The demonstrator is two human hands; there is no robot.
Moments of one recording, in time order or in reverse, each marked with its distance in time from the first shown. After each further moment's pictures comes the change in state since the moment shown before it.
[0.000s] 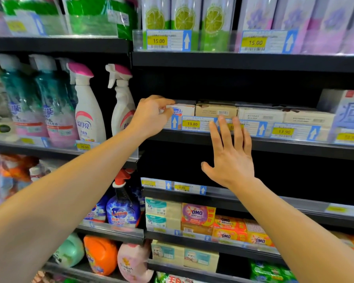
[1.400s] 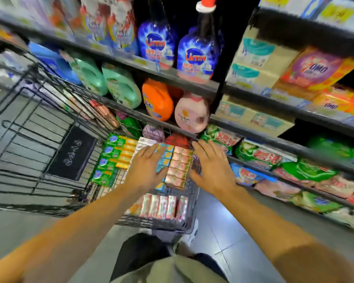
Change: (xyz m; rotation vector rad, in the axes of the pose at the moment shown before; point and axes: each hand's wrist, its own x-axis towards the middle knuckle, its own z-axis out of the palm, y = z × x) left_hand -0.531 -0.194 0.047 0.082 -0.704 -0.476; right_hand -0.324 -0.283 0.069 0.600 -0.942 -0.160
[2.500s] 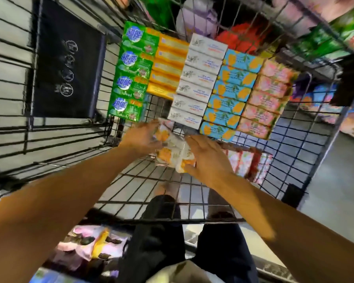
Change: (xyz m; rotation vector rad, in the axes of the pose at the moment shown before) left_hand -0.024 -0.298 0.156 -0.184 -0.719 -0.445; right_hand 0.045 -0.120 0.302 0.147 -0.666 -0.006
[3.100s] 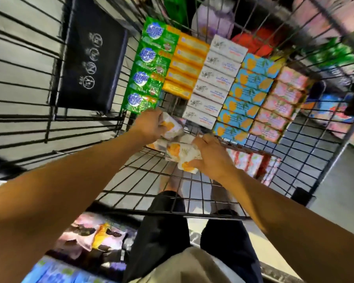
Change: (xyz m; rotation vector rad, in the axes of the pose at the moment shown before) left_hand 0.005 -0.011 -0.025 -0.136 0.139 0.029; right_hand 0.021 -0.021 -0.005 0.100 -0.118 0.076
